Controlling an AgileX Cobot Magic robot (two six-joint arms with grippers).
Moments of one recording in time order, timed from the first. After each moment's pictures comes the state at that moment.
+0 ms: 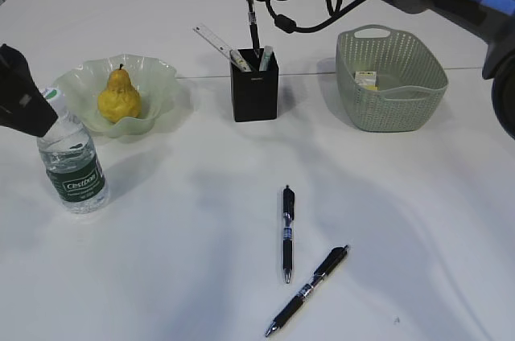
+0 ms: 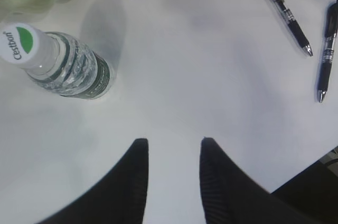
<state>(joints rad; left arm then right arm) -0.52 1.27 -1.17 0.03 1.06 -0.03 0.28 2.47 -2.36 0.68 0.45 -0.64</state>
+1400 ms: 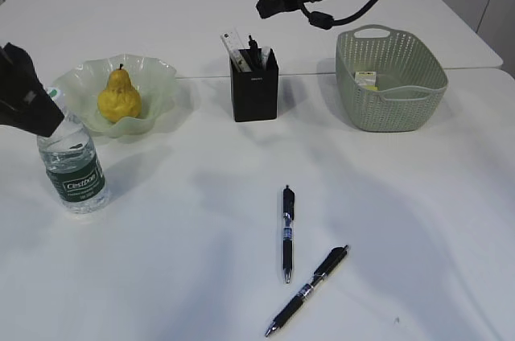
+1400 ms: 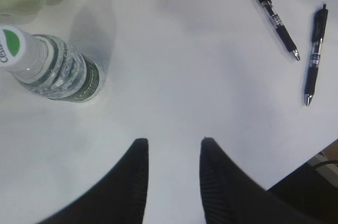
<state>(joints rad) -0.52 1.27 -1.17 -0.01 1.05 -0.03 0.22 2.34 -2.36 0.49 0.99 -0.64</state>
